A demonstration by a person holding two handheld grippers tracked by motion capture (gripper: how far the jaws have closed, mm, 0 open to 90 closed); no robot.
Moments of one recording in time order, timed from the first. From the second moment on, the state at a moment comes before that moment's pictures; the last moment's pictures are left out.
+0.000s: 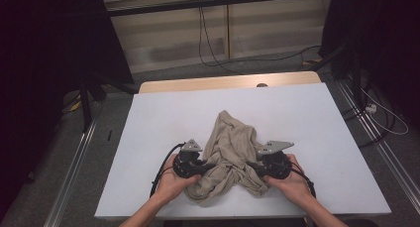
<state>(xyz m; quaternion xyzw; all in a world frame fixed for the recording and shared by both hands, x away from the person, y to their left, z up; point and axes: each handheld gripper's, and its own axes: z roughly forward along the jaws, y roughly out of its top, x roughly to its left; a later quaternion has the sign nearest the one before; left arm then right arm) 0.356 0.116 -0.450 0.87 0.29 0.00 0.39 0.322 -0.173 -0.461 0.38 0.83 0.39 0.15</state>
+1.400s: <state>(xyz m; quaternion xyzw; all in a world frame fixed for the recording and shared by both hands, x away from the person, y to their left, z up) 0.402 0.104 -0.457 0.85 0.36 0.08 0.37 0.316 -0.162 -0.462 0.36 0.84 0.39 0.14</state>
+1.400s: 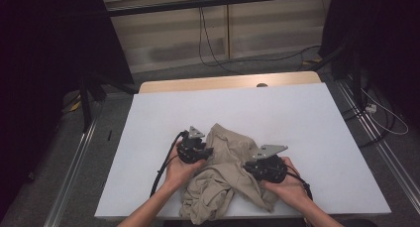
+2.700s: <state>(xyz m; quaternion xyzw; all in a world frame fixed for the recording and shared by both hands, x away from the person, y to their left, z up) 0.353 0.171 -0.451 0.85 0.37 0.04 0.37 0.340 -0.226 -0.458 0.48 0.78 0.37 0.14</state>
